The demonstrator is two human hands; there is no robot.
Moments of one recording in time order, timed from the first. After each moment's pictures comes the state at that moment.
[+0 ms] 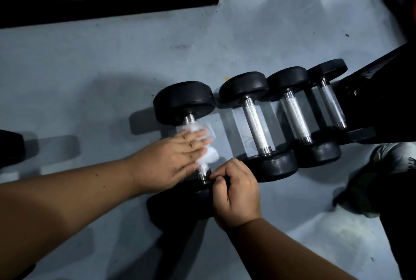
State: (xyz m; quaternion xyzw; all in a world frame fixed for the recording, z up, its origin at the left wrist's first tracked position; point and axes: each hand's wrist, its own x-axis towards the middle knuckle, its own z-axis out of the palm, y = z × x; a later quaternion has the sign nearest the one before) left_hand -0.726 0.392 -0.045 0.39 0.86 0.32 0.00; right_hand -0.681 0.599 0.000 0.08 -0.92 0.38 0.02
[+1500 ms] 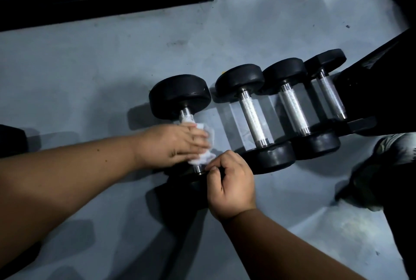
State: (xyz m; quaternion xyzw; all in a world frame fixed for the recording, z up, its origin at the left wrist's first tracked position) left_hand -0.759 0.391 -0.049 0.47 0.82 0.31 0.06; right_hand -0.679 0.598 -0.002 0.05 -0.92 0.38 0.01
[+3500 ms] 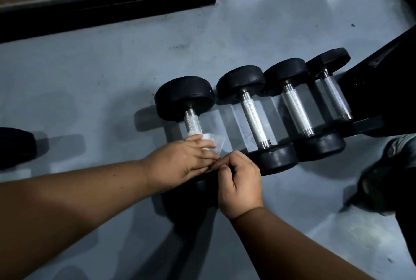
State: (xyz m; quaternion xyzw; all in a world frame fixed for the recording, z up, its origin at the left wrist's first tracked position) left_hand -0.727 0.417 -0.045 0.41 0.86 0.30 0.04; right_hand -0.685 0.611 -0.003 0.01 -0.89 0.46 0.00
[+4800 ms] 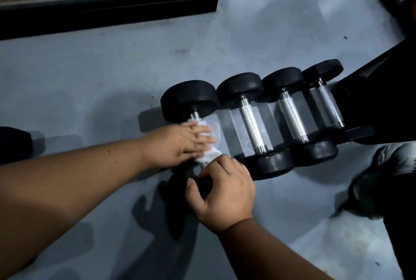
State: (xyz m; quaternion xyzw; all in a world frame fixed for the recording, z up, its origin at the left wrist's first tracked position) left_hand -0.766 0.401 -0.048 0.42 0.84 0.32 0.06; right_hand -0.672 0.588 0.018 0.11 -0.96 0.25 0.03
